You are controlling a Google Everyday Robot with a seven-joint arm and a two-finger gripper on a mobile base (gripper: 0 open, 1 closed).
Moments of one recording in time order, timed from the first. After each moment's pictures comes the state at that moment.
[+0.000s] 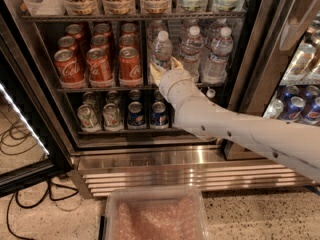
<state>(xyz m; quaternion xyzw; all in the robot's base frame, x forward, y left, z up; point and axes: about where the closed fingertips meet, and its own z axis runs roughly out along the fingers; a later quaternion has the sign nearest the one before) 0.718 -0.023 0.856 -0.15 0.69 0.08 0.70</state>
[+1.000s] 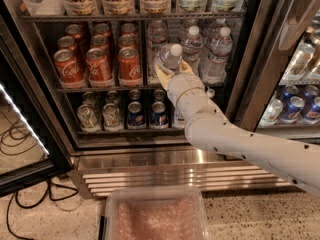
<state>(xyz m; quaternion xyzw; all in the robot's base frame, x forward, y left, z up) 0.684 -0.040 0.882 -0.14 0.64 0.09 0.75</state>
